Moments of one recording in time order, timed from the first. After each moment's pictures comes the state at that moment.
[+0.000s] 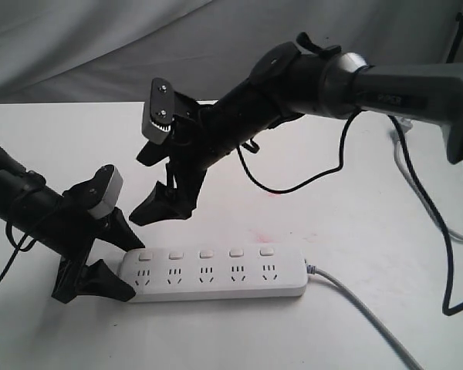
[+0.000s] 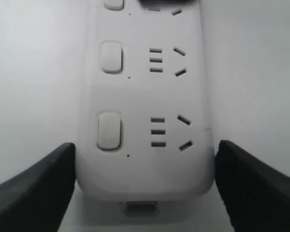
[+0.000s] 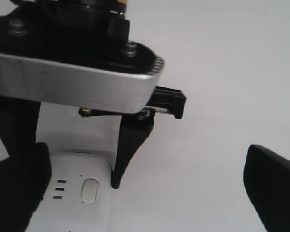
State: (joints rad) left arm -0.09 2.01 -0.97 -0.94 0.96 2.09; right arm 0.27 2.25 -1.74 1.01 0.96 -1.66
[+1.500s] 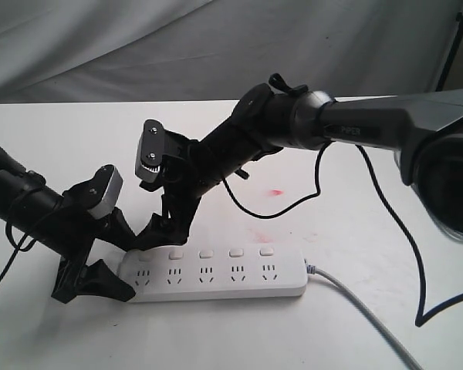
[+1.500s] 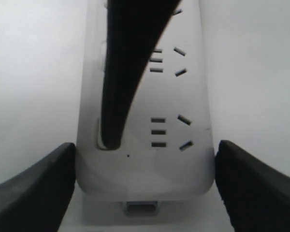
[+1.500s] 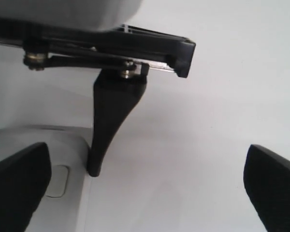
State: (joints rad) left arm -0.09 2.01 -0.97 -0.94 0.96 2.09; right arm 0.31 2.35 -1.74 0.98 0.84 -1.68
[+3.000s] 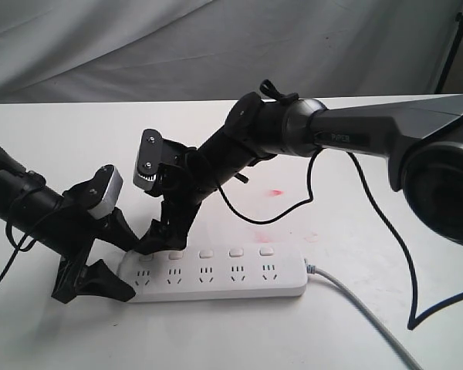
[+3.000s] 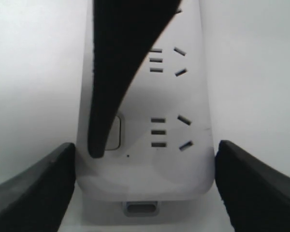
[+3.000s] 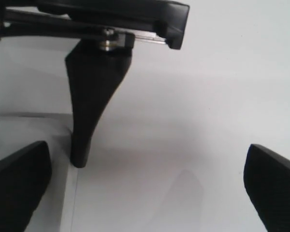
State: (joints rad) left arm -0.09 2.01 -0.97 -0.94 0.96 2.09; right arm 0.33 2.38 -1.75 0.89 0.79 -1.59
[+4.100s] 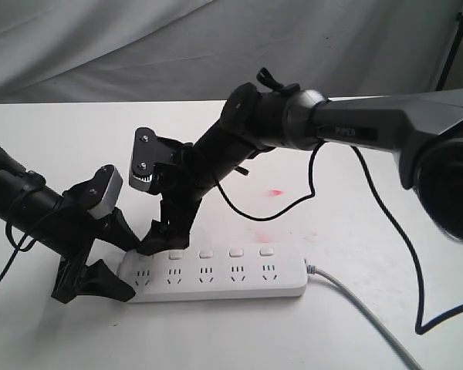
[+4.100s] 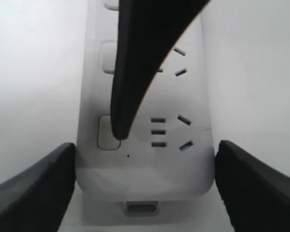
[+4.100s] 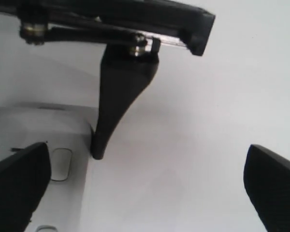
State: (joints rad) left arm -0.09 2.01 -0.97 -0.94 0.96 2.09; right arm 0.35 2.33 -1.75 0.82 0.81 -1.56
